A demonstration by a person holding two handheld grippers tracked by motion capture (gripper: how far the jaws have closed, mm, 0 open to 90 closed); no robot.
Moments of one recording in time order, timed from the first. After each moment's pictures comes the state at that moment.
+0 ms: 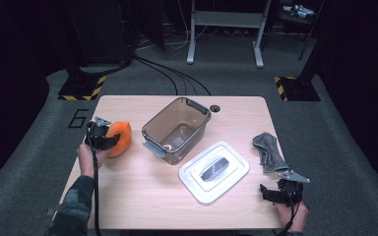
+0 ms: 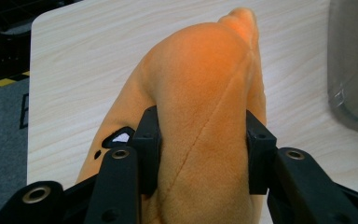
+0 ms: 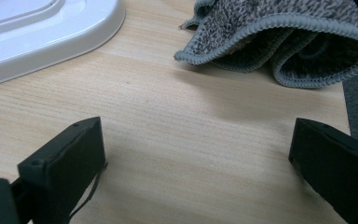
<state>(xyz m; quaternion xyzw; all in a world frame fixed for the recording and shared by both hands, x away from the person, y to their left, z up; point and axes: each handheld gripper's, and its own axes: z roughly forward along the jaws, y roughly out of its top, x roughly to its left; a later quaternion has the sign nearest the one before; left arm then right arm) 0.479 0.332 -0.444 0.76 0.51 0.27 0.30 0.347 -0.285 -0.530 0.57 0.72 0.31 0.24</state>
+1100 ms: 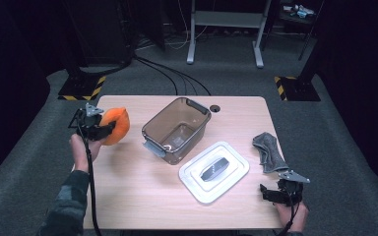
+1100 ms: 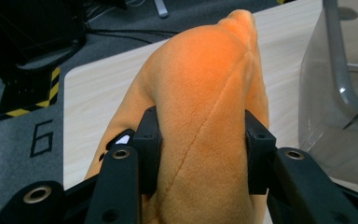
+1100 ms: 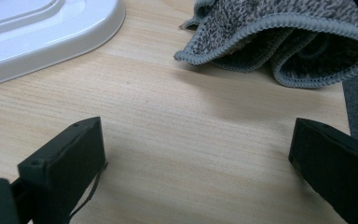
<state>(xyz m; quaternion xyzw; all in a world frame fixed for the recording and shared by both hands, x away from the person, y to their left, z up) 0.471 0.330 -0.384 0.73 0.50 0.31 0.35 0.347 -0.285 -0.530 0.57 0.72 0.31 0.24</state>
